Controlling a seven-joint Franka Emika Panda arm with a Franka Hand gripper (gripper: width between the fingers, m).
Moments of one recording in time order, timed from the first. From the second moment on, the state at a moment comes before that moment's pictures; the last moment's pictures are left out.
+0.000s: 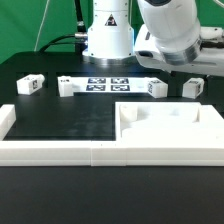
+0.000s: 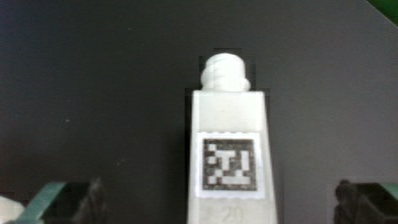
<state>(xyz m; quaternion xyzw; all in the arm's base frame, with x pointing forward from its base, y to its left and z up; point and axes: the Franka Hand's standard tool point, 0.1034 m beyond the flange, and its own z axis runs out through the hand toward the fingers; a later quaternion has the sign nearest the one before) 0.378 0.165 0.035 -0.89 0.24 0.37 0.12</state>
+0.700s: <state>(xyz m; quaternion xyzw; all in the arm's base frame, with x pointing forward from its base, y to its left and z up) 0.375 0.166 0.014 -0.89 0.24 0.37 0.12</state>
